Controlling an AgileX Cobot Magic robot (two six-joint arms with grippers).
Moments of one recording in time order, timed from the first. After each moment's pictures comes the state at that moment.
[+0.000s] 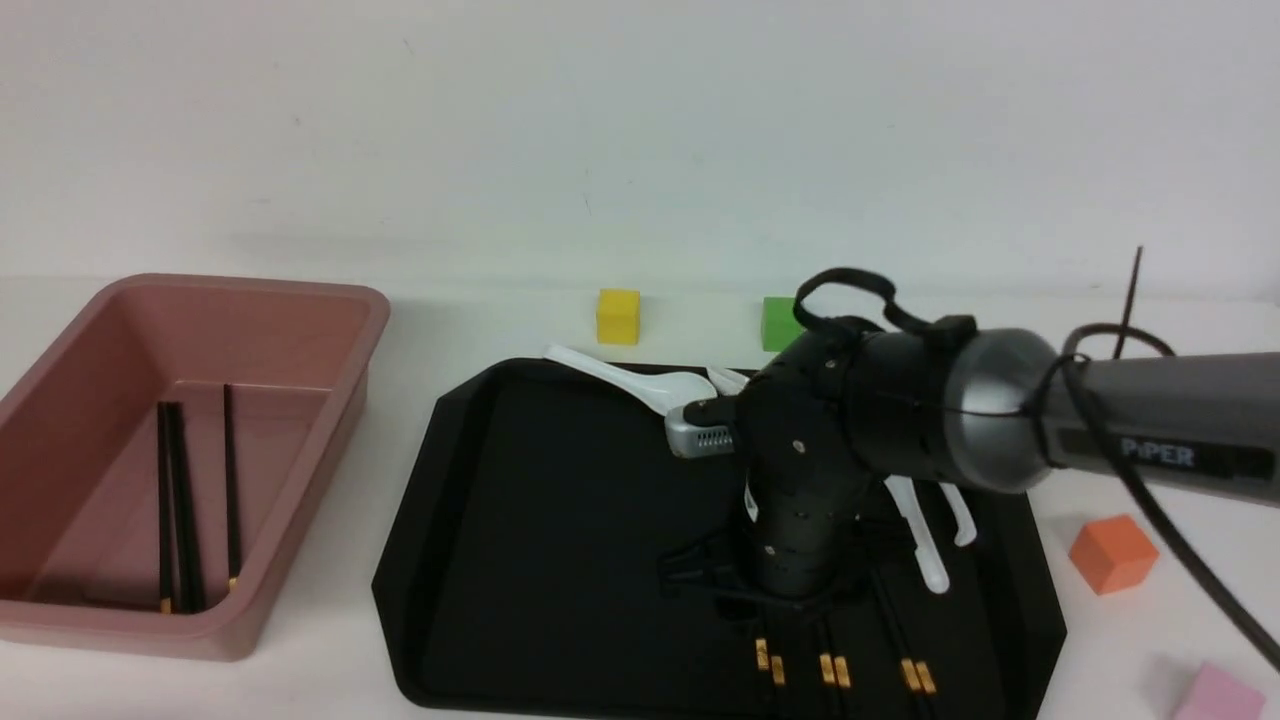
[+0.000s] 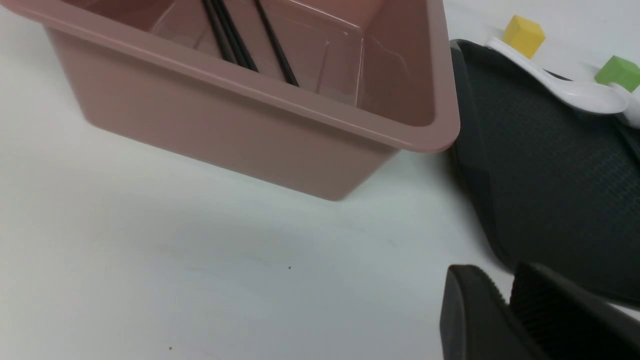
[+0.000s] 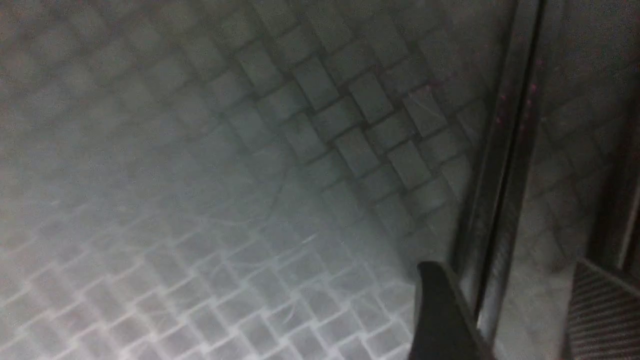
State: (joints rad) right arm 0.67 2.01 -1.36 -0.10 0.80 0.66; left arm -0.10 -0.01 0.03 -0.05 0.39 -0.33
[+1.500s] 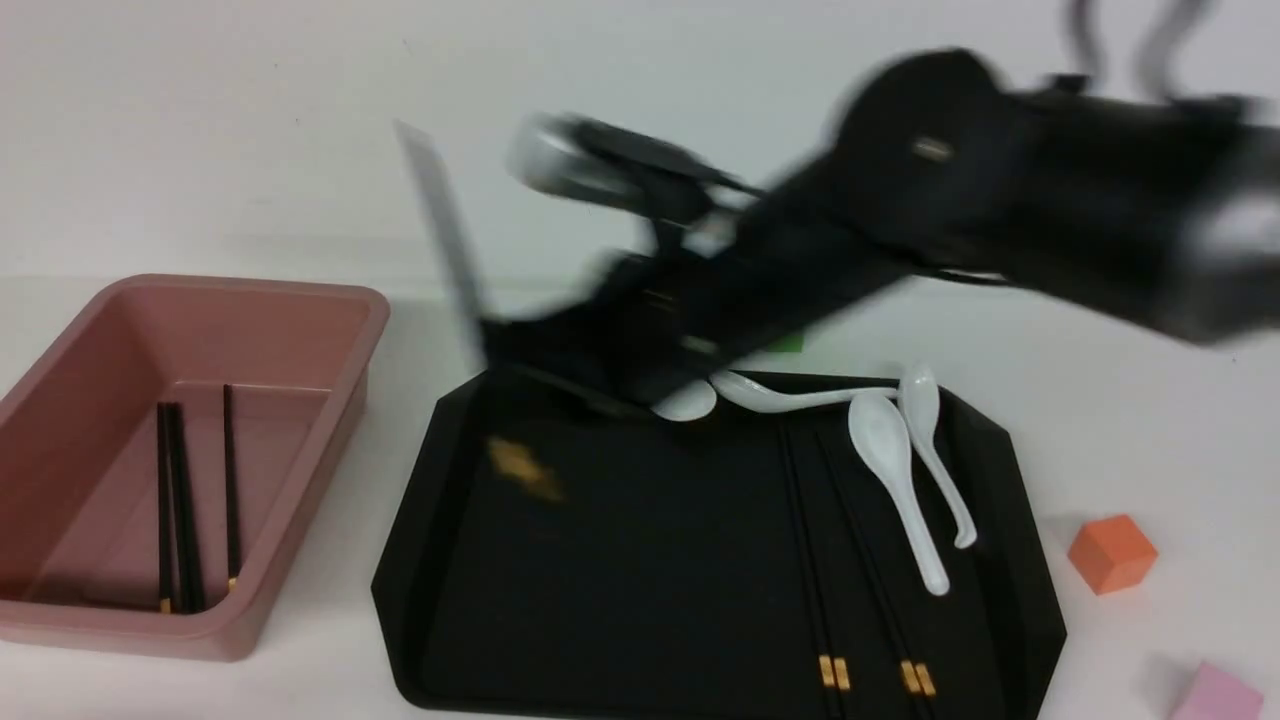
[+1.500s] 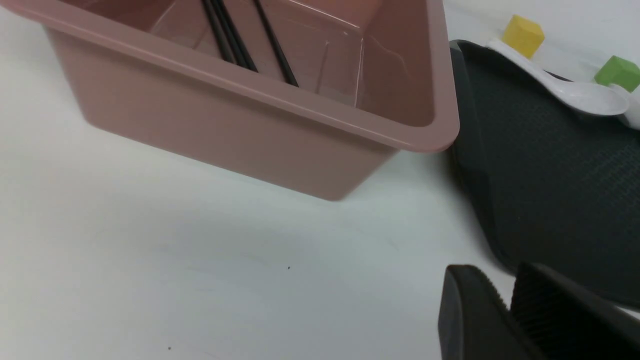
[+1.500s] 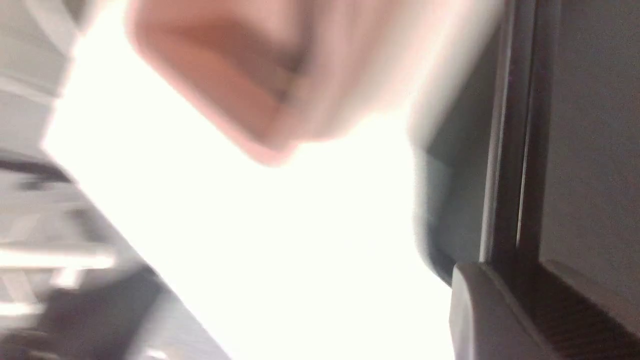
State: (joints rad) right arm 0.69 1.84 -1.61 0.81 0.71 -0.20; left arm -0.10 -0.01 0.03 -0.05 0.39 -0.33
